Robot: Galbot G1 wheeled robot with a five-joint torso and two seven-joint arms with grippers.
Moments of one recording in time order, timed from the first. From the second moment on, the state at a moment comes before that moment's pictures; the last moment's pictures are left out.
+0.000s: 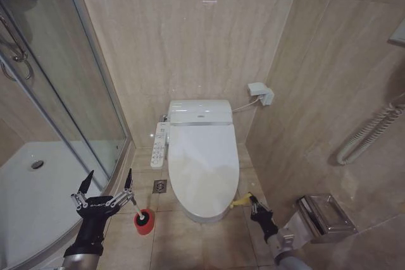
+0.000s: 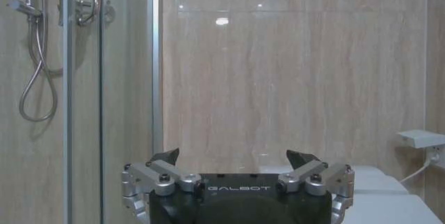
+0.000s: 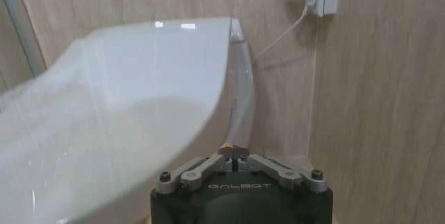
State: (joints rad) left arm 1.84 -1.42 -0.63 -2.46 -0.15 -0.09 -0.08; right arm -1.49 1.30 0.51 1.72 0.30 0.14 -0.05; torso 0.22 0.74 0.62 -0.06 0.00
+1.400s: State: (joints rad) left arm 1.84 -1.42 -0.63 -2.46 -0.15 -0.09 -0.08; right arm -0.85 1.32 0.50 2.07 0.87 -0.18 0.19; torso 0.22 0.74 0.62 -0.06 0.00
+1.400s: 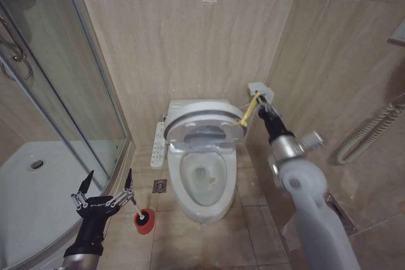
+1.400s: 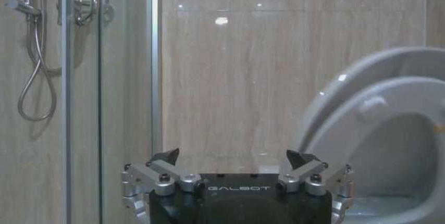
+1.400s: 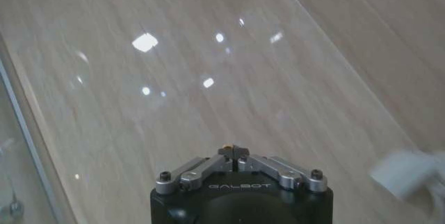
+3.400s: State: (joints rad) left arm 1.84 -1.42 -0.63 -2.46 -0.15 -0.09 -0.08; right arm -0.19 1.30 0.27 1.16 0.29 -0.06 0.23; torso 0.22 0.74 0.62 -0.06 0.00
